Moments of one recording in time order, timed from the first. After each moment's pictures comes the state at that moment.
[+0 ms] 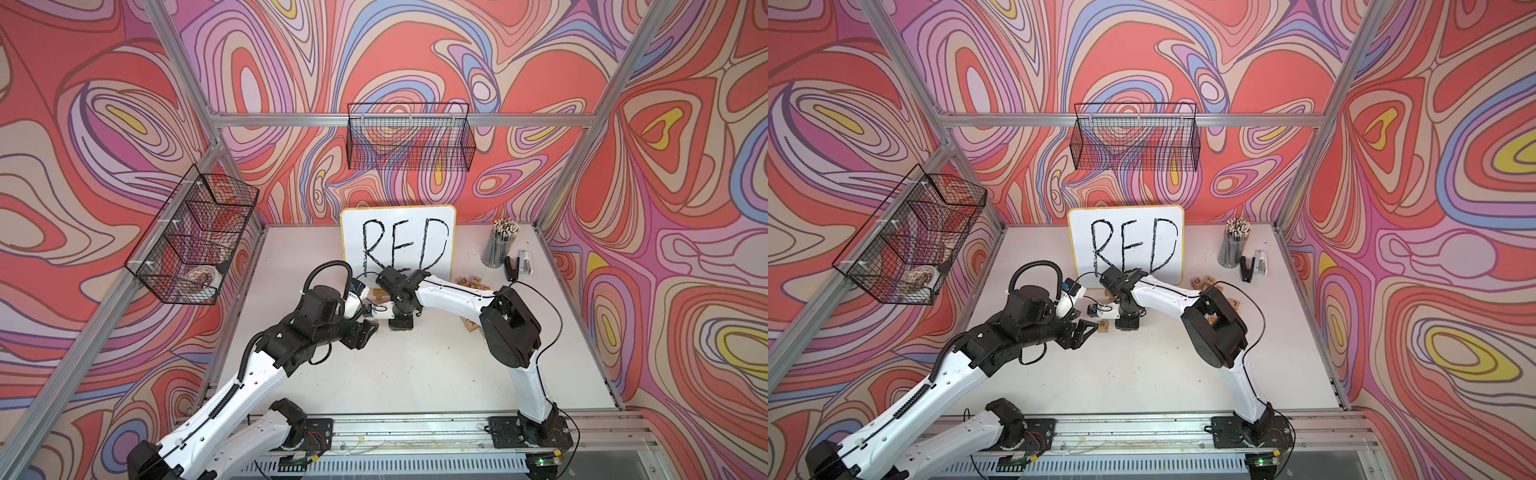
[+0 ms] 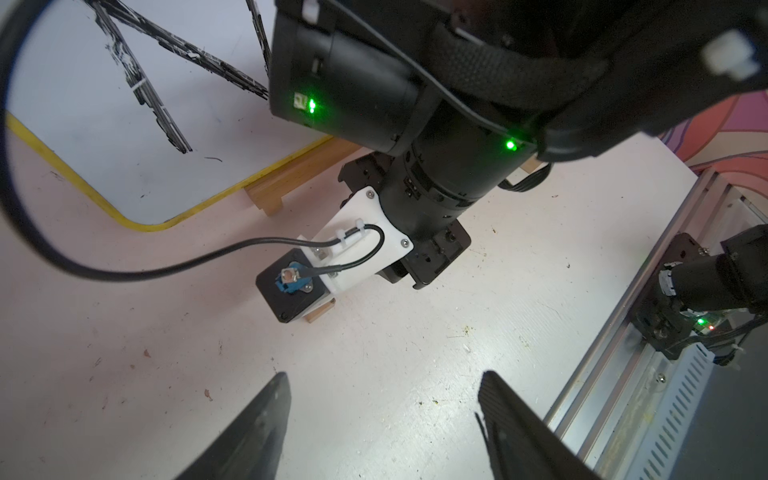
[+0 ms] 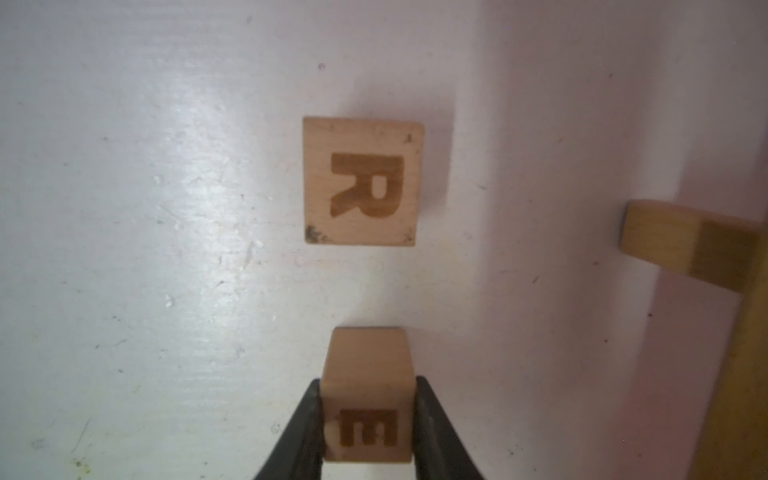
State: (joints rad) left arm -0.57 0.91 0.82 -0.62 0.22 -0.11; right arm 0.81 2.12 1.64 -0.87 -0.09 -0.78
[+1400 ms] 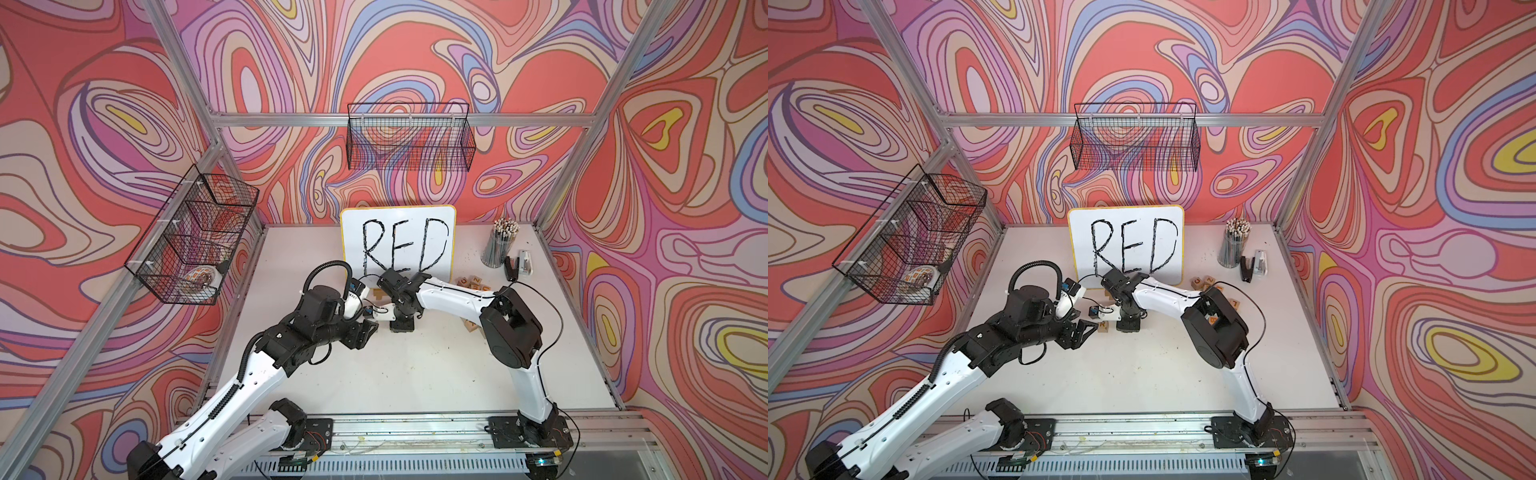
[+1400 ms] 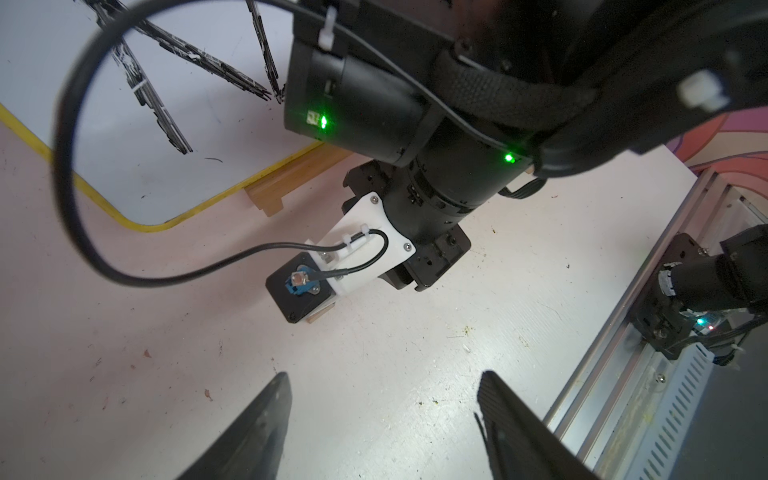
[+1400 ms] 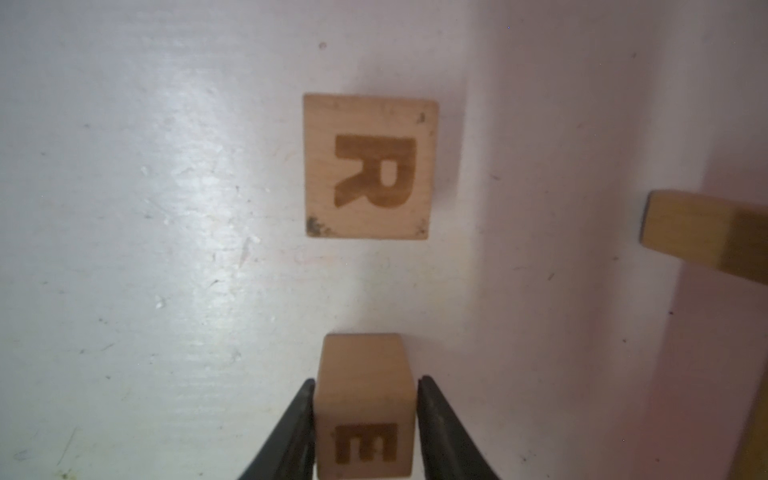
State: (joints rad) left arm -0.57 0.90 0.82 -0.62 0.22 -0.11; right arm 0.81 2.11 1.60 -0.84 -0.09 -0.77
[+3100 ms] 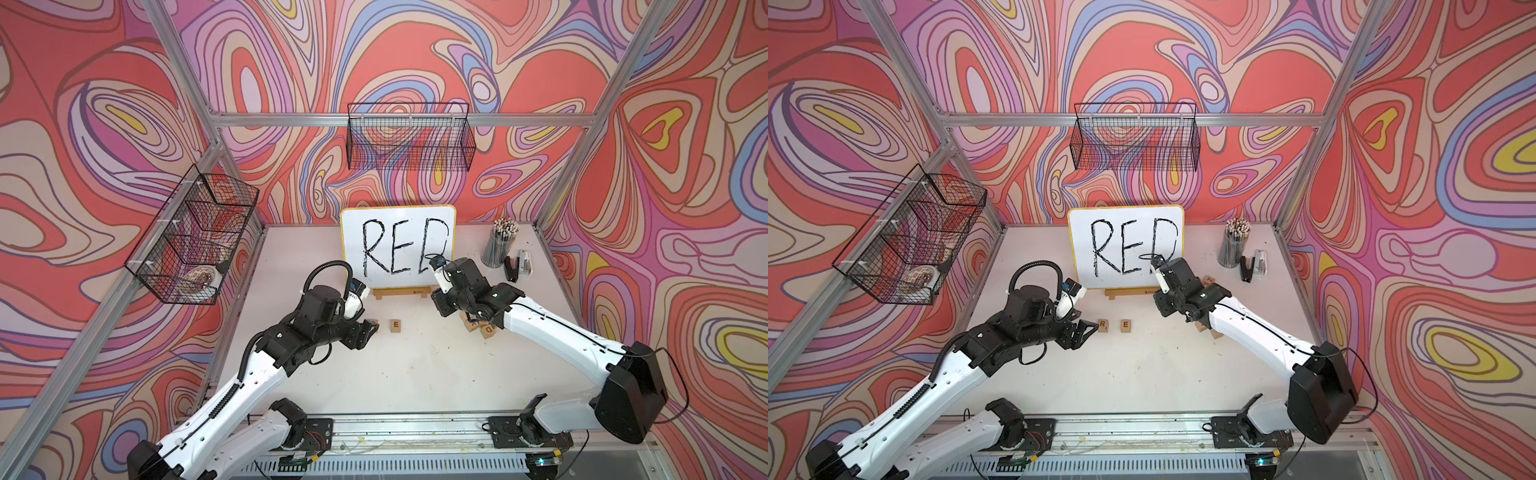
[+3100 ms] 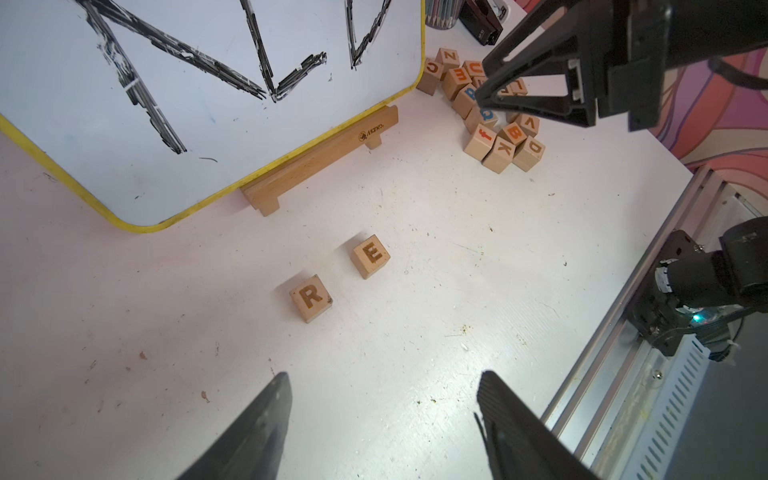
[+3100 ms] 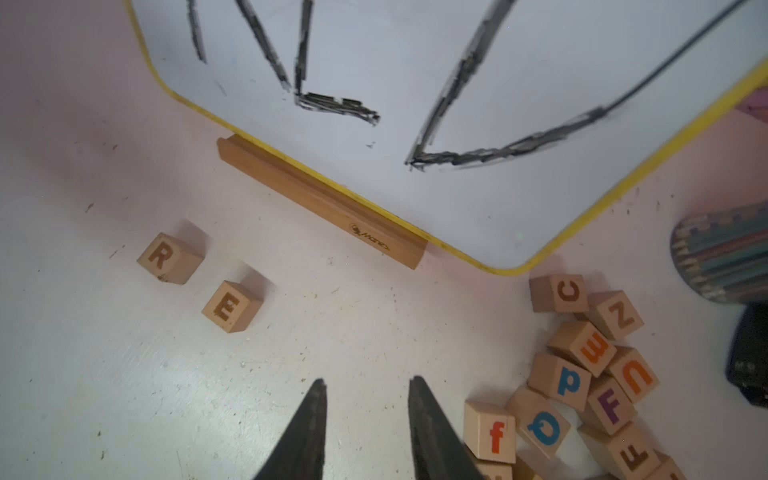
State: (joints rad) left arm -0.57 0.91 0.82 -0.62 0.22 -0.10; right arm 0.59 1.39 1.07 -0.52 0.10 0.10
